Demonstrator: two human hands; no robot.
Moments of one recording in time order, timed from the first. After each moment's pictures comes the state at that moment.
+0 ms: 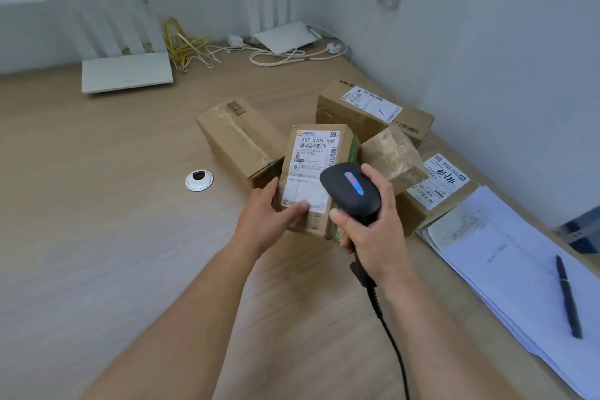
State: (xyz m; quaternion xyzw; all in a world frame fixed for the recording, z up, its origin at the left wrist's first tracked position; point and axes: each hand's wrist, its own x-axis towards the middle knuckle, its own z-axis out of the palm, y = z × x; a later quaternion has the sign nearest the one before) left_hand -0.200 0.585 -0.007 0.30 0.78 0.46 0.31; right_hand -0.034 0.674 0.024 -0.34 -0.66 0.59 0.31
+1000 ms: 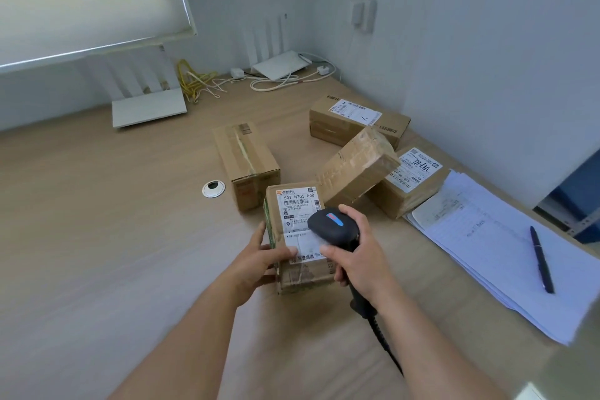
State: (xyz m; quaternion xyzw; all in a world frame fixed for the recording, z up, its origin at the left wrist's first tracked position) left_hand -0.145 0.506 0.007 0.13 0.67 0.51 0.52; right_hand 0.015 0.622 0.013 -0.37 -0.66 0.62 0.20
